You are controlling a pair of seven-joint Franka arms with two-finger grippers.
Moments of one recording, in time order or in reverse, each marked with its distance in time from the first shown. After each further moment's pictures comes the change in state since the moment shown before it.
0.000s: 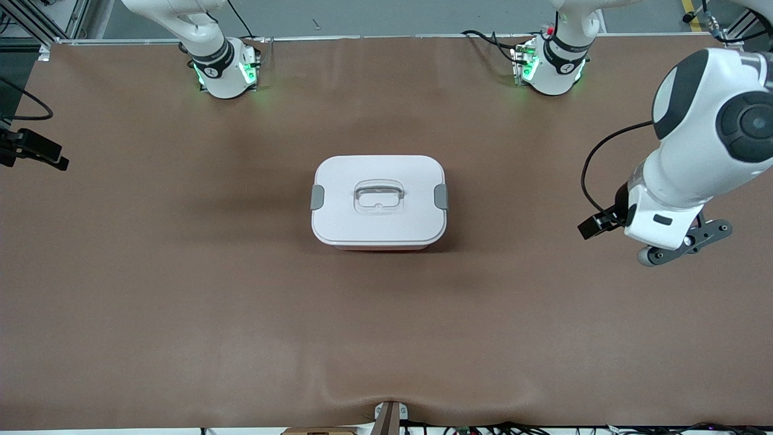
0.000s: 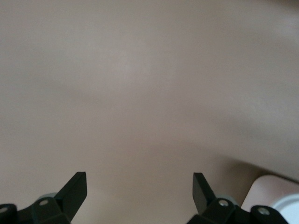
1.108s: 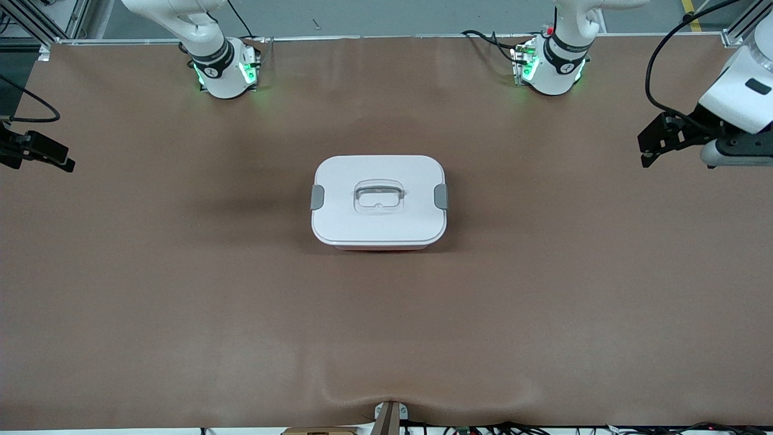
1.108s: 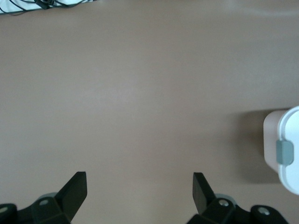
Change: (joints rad) left arm -0.226 -0.283 0.358 -0.067 -0.128 -0.083 0.528; right arm 0.007 0.006 0.008 0.000 0.000 0.003 0.006
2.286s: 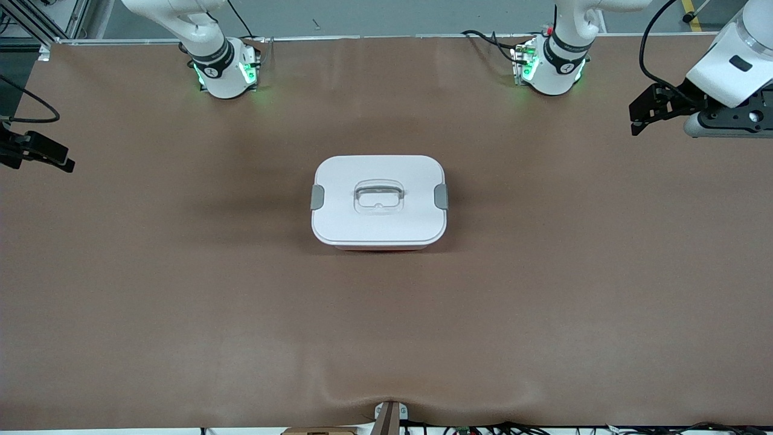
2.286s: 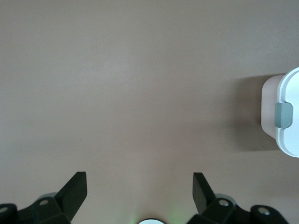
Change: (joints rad) left arm -0.096 -0.100 0.104 -0.134 -0.044 -0.053 0.003; right arm 0.000 0.000 -0.001 0.000 0.000 0.000 0.003
